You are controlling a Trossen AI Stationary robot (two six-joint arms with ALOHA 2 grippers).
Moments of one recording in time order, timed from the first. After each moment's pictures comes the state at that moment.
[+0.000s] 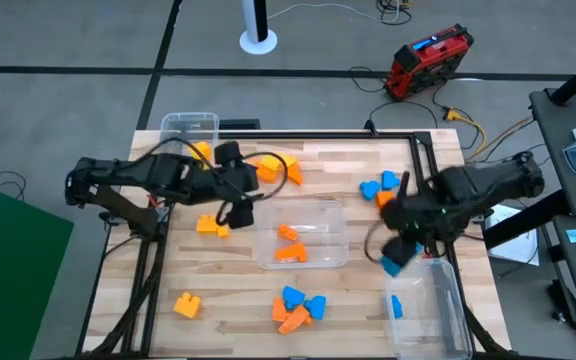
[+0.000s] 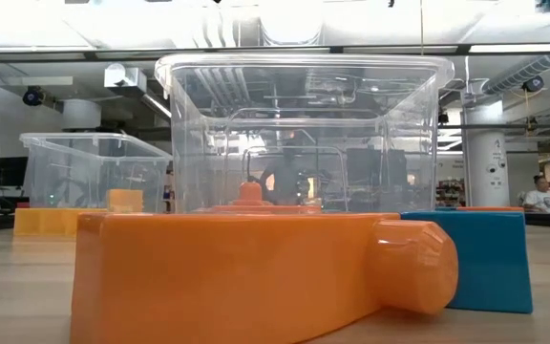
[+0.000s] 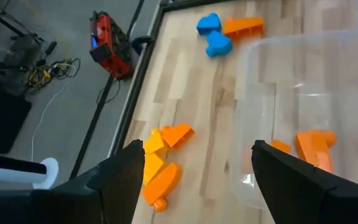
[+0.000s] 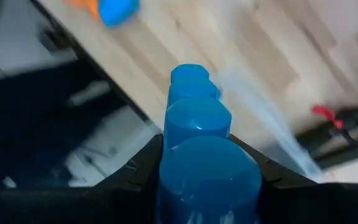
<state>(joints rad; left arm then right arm) -0.15 1.44 1.69 -1.08 -0.54 -0.03 0.33 1.33 1.53 -1.50 -0.34 1.13</state>
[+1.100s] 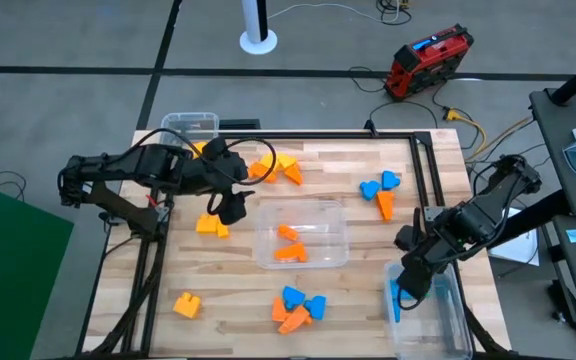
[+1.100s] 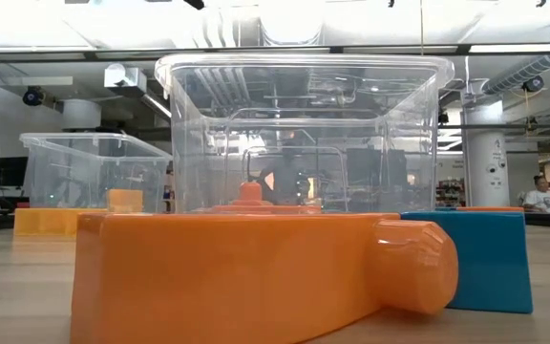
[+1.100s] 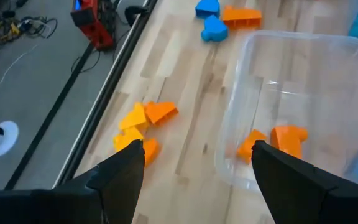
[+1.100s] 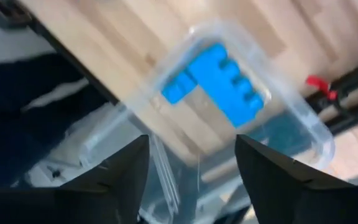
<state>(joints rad) -0.09 1.39 1.69 -1.17 -0.43 -0.20 0.64 1.38 1.56 -1.53 -0.18 1.42</state>
